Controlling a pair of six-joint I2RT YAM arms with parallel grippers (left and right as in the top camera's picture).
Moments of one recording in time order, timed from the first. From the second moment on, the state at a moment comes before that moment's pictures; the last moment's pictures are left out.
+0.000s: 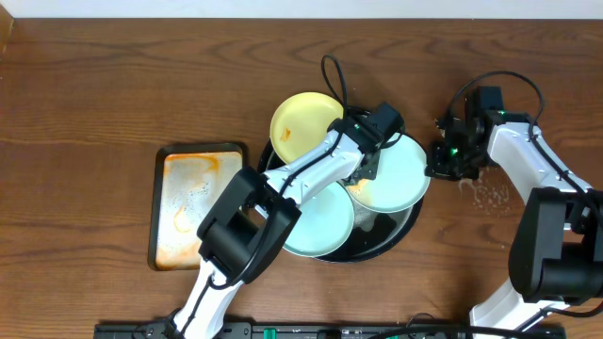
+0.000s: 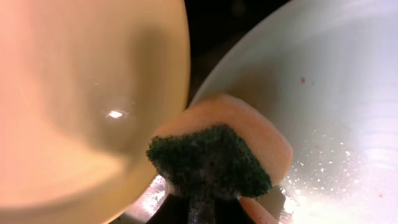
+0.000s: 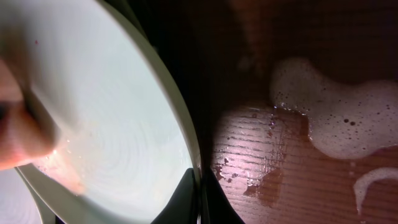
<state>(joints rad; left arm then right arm) -0.76 2.19 1.67 -0.83 -0.15 -0.56 -0.03 1.84 1.19 -0.84 -0.30 0.06</state>
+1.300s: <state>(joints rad) -0.37 1.67 1.71 -1.23 0.08 -0.43 0.38 1.49 1.19 -0.89 0.40 0.14</state>
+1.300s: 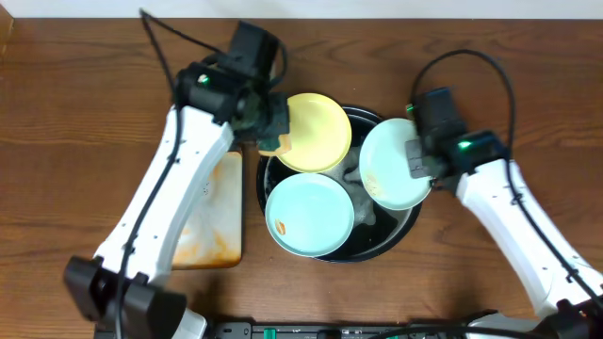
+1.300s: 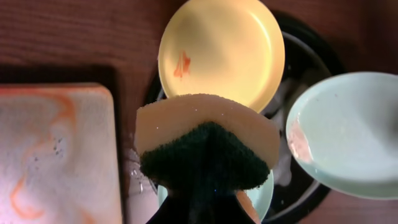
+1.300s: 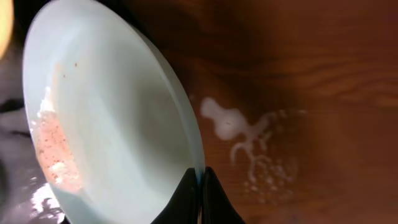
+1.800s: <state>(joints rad) -0.03 1.51 1.36 -1.21 0.11 -0.37 0.64 1.49 1.19 -0.90 0.88 0.17</state>
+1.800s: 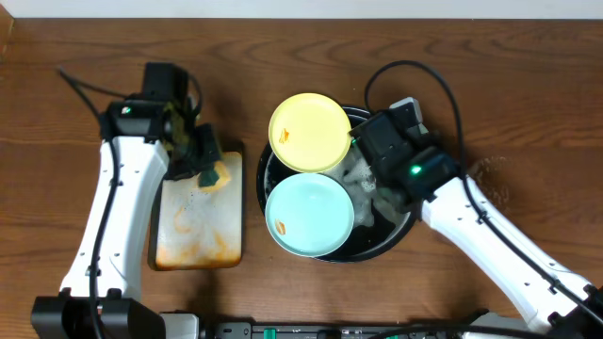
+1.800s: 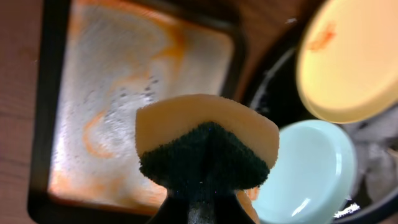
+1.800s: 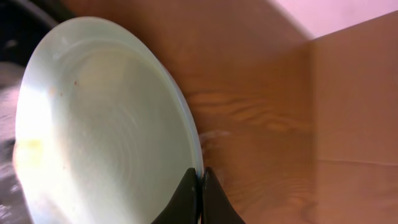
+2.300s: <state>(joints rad) 0.09 1.51 1.14 -1.11 0.11 -0.35 0.83 1.49 1.19 -0.90 1.12 0.12</state>
